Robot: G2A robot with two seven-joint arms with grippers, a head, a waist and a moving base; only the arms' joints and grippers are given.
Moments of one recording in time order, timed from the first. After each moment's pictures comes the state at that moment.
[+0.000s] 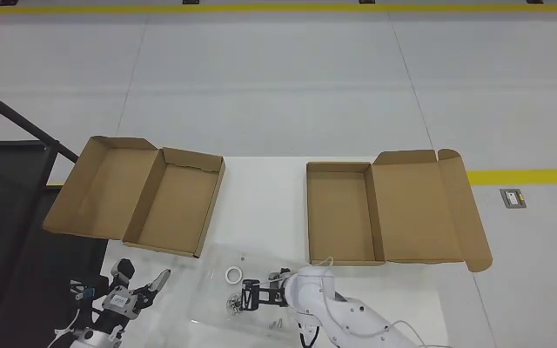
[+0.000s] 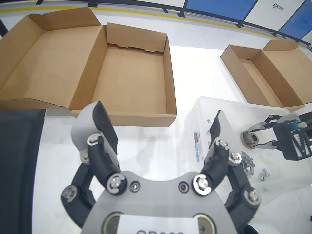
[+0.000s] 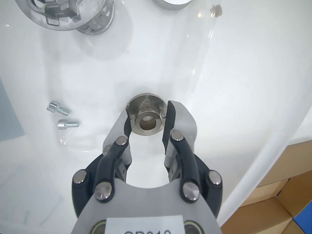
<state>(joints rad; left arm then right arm) 1.78 -1.13 -1.81 -1.81 1.01 -0.37 0.09 -0.77 -1.41 0.59 -1.37 -1.54 -0.59 0.92</state>
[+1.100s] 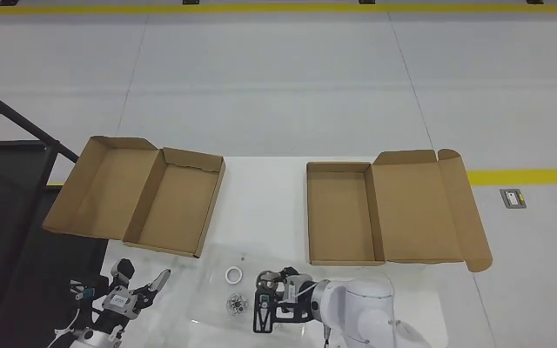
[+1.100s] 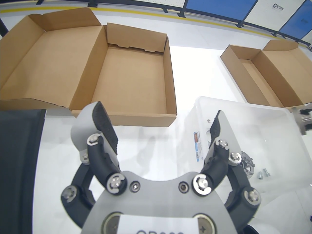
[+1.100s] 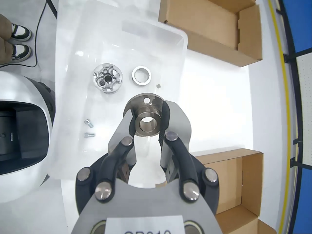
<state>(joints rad) 1.78 -1.13 -1.81 -1.81 1.01 -0.37 0.09 -1.12 -1.27 0.96 -1.95 -1.70 -0.86 0.58</state>
